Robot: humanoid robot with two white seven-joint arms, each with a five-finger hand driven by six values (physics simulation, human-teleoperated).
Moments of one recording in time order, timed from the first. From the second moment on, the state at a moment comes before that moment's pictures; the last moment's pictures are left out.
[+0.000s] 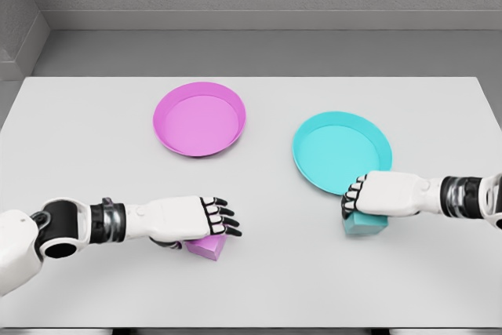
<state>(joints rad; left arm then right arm) -0.40 0.72 -0.86 -1.61 -0.73 -0.61 -0.27 -0.43 -0.93 0.73 -1.66 0.70 -0.61 0.45</state>
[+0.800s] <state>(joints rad) -0.43 0.72 -0.86 -1.60 -0.72 -0.61 -0.30 -0.59 -0.82 0.71 -1.47 0.69 -0.61 0.45</state>
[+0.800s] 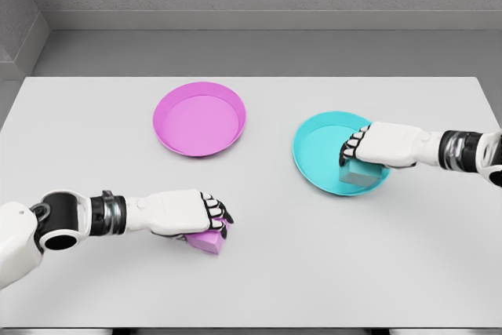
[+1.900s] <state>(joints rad) -0.68 0.59 -0.86 -1.37 -0.71 -0.61 -0.30 -0.52 -0.73 0.38 -1.32 0.57 -0.61 0.44</state>
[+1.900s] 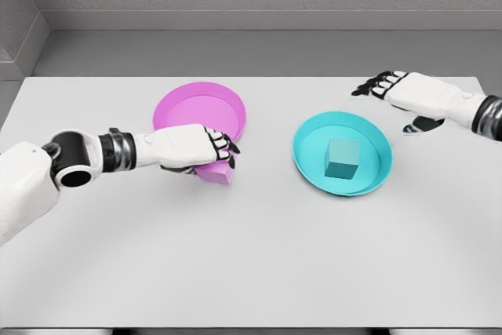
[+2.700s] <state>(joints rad) -0.84 0.43 -0.80 -0.96 -0.71 -0.61 -0.30 -0.04 -0.70 -0.14 -1.52 0.46 -0.61 0.38</state>
